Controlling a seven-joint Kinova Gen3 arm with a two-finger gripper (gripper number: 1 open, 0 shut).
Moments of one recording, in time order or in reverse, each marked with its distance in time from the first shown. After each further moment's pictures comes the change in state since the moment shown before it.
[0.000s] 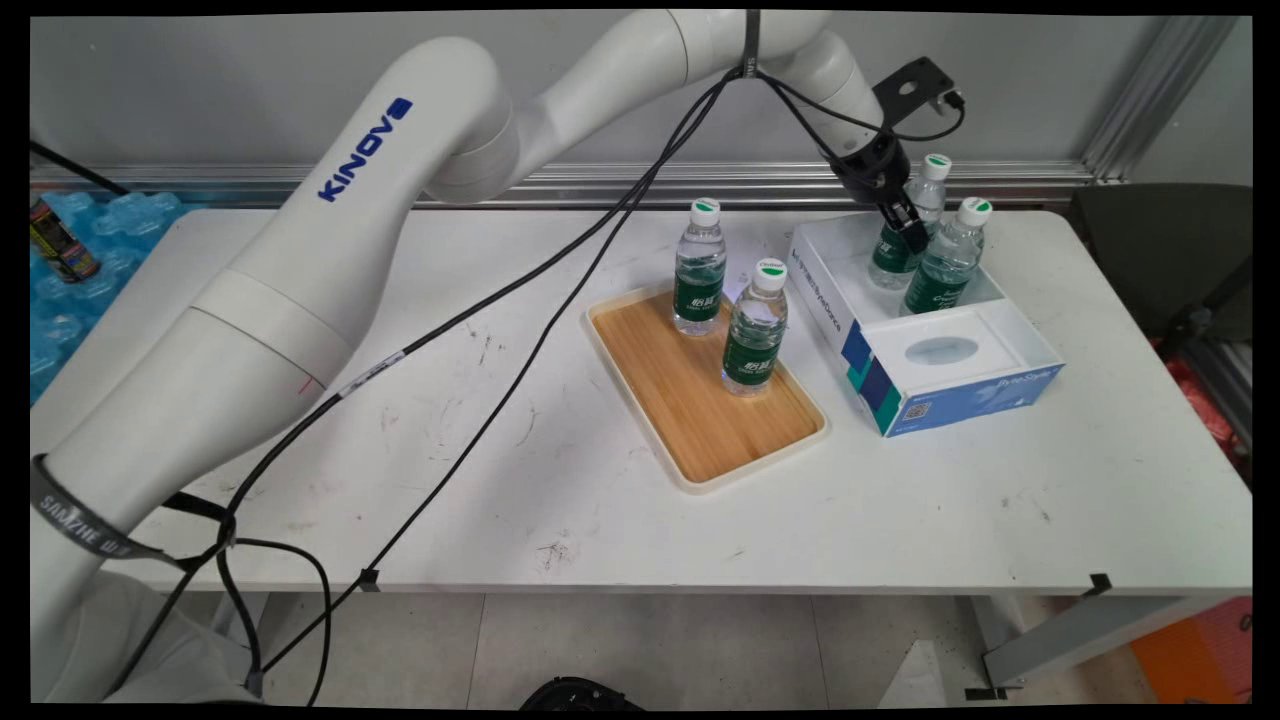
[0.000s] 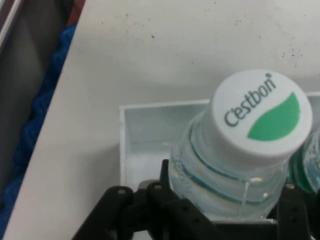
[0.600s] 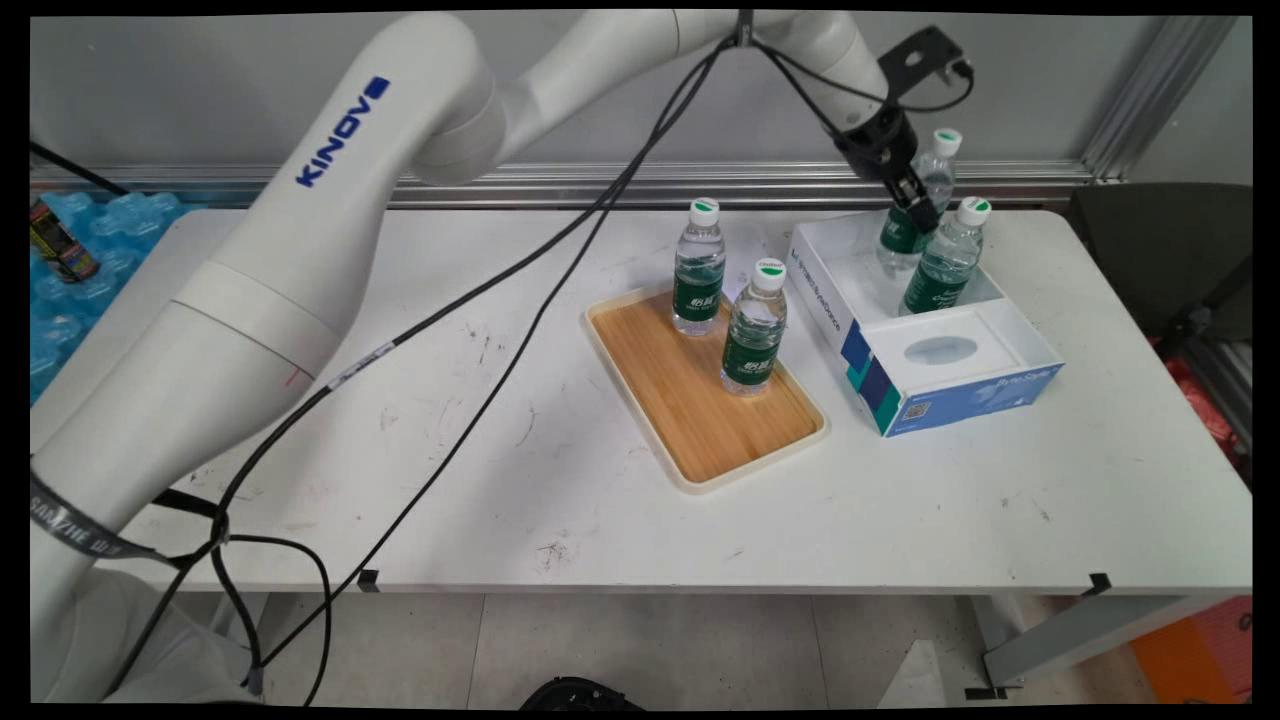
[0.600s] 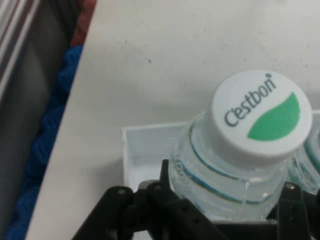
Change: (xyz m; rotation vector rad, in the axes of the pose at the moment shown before) arm 0.017 0.003 -0.035 0.004 0.027 0.020
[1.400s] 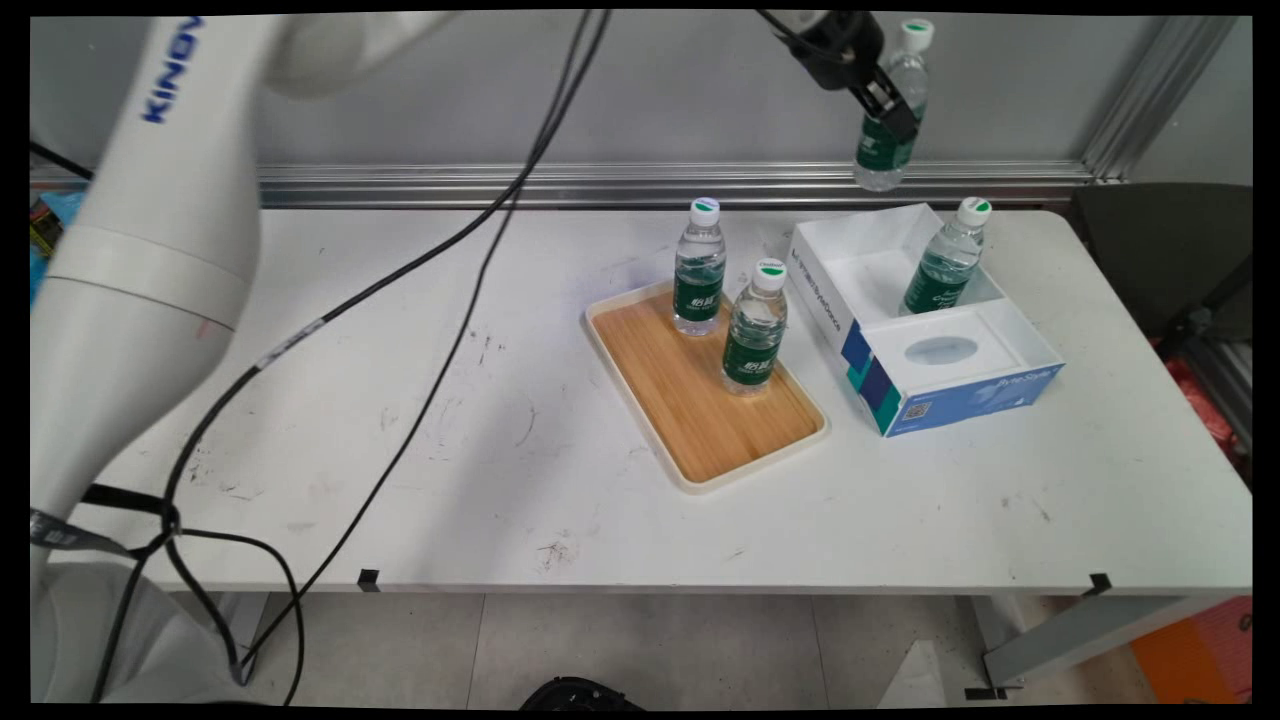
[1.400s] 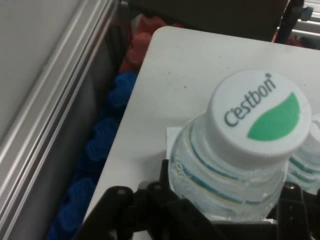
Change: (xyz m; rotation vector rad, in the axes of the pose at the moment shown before) arm -0.001 0.002 -0.128 0.091 0.085 -0.062
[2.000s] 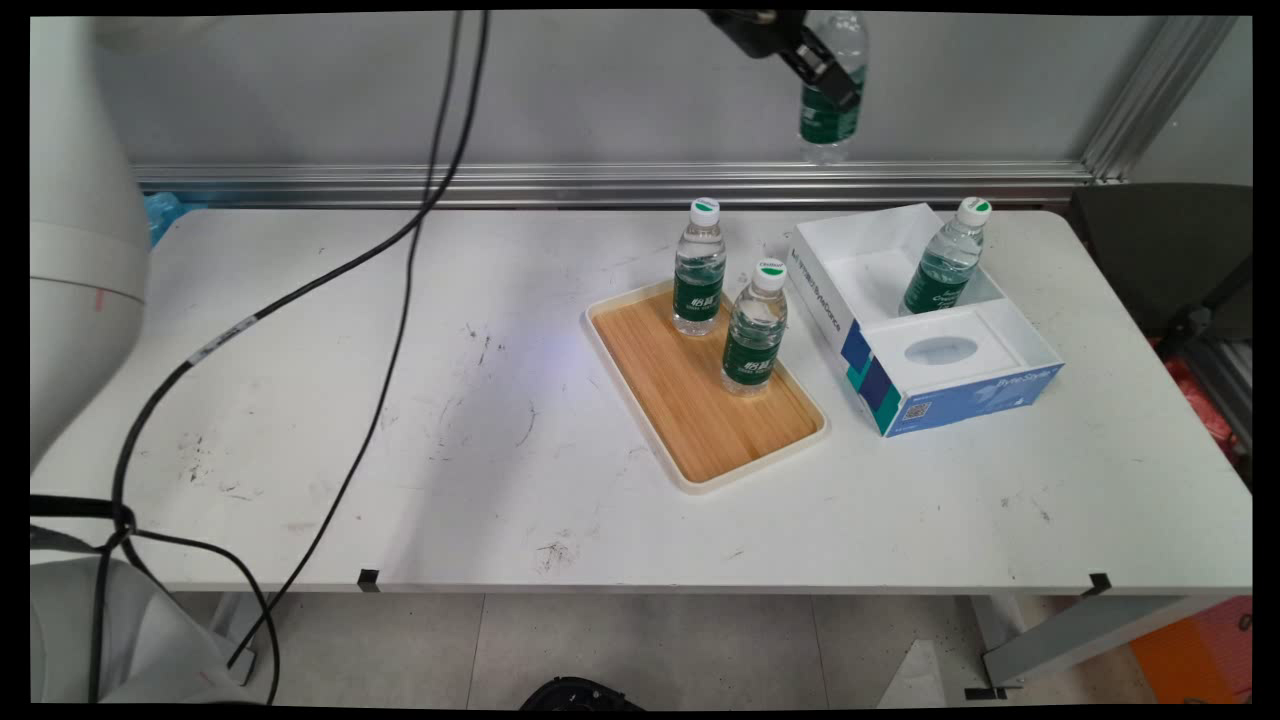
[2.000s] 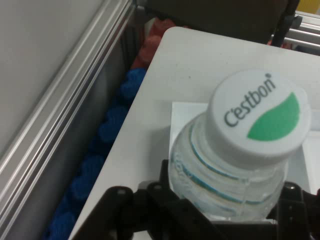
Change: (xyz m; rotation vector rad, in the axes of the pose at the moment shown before) arm -0.041 0.005 -0.093 0.029 0.036 -0.059
